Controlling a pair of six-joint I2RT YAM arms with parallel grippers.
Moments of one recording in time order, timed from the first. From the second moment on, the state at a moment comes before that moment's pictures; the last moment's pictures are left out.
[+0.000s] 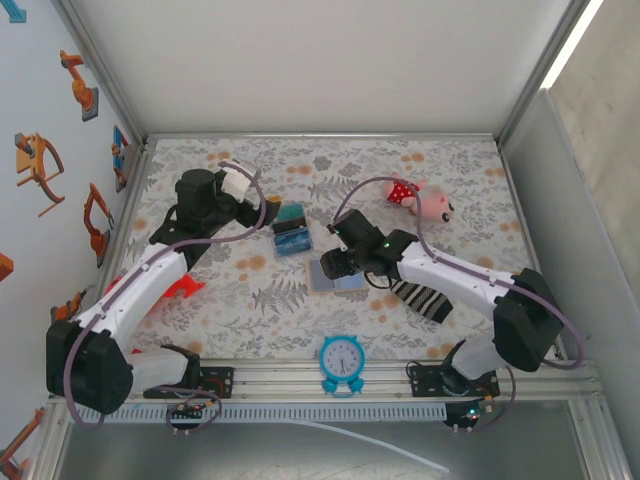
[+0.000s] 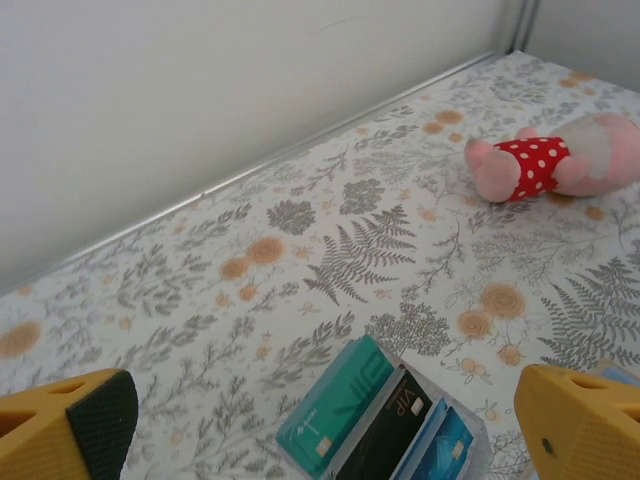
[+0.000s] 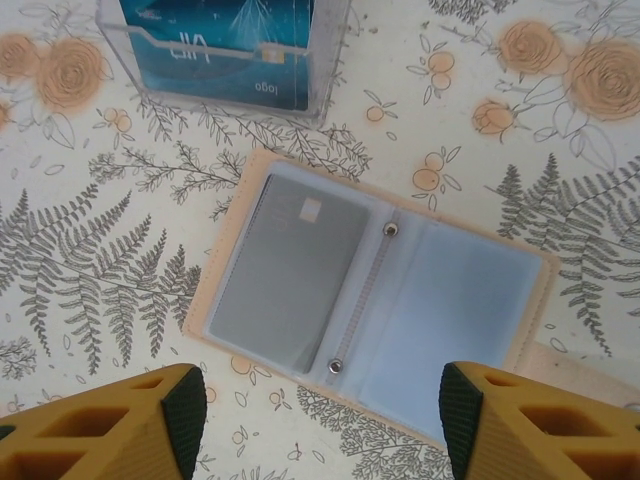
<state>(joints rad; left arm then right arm) -0.40 1.20 0.90 -0.10 0.22 0.17 0.85 1.49 1.04 -0.57 0.04 0.36</state>
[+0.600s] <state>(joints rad) -0.40 0.81 0.53 -0.14 -0.14 -0.31 0.94 1.79 1.22 -0.61 0.06 0.41</state>
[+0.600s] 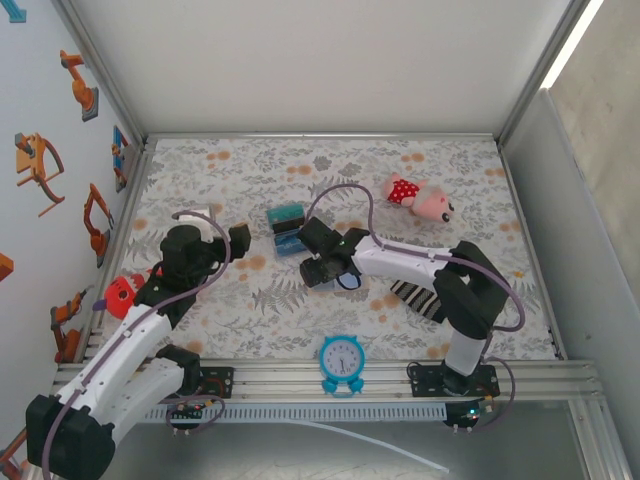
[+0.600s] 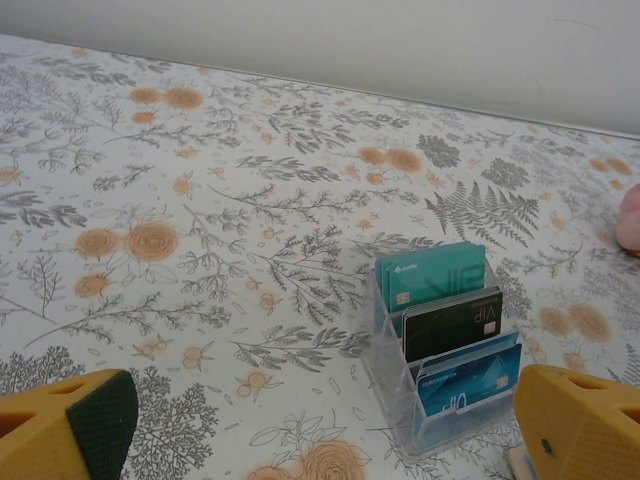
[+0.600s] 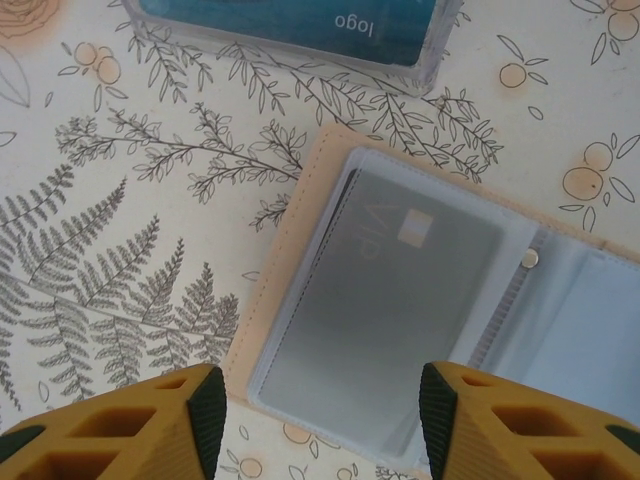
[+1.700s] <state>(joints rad) -0.40 0.83 0.52 -0.17 -0.17 -0.39 0.95 1.91 1.26 -0.65 0.08 0.43</state>
